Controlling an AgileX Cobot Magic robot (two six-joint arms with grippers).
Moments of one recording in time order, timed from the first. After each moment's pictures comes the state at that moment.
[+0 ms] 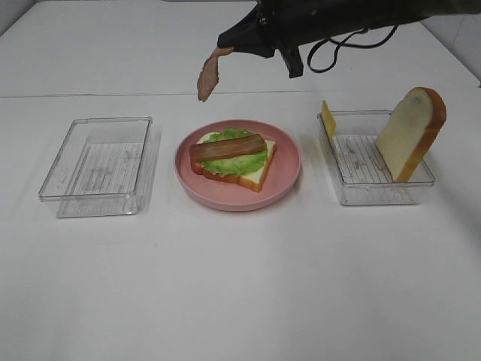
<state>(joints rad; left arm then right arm) -0.24 -0.01 -0.50 -0.11 1.05 0.07 0.26 2.20 -1.70 1.39 0.85 -0.55</state>
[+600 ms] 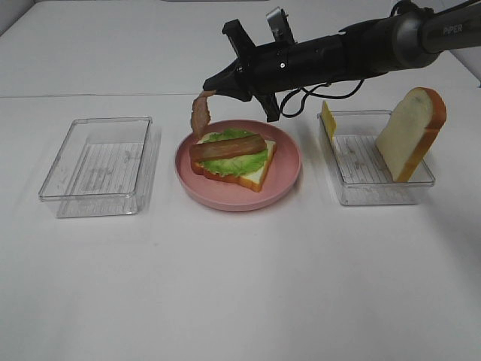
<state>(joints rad) -0.24 -0.01 -0.50 -0.11 1.05 0.07 0.30 2.35 -1.70 1.52 0.75 -0.57</state>
